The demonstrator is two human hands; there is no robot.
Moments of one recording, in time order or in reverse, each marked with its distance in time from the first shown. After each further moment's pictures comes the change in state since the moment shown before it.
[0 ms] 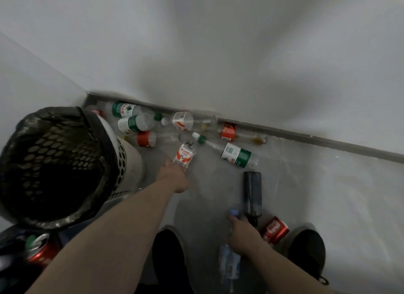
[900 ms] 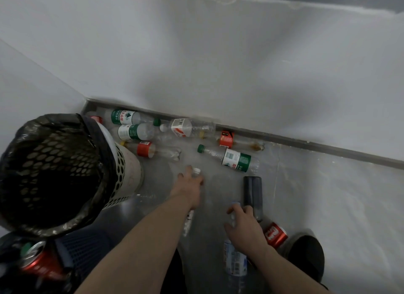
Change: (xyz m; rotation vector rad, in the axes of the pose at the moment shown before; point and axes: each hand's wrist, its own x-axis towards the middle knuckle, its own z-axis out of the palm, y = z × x) left_hand -0.030 0.039 0.019 -0.042 0.104 0.254; right_hand 0.003 0.005 -0.006 0.285 0.382 -0.008
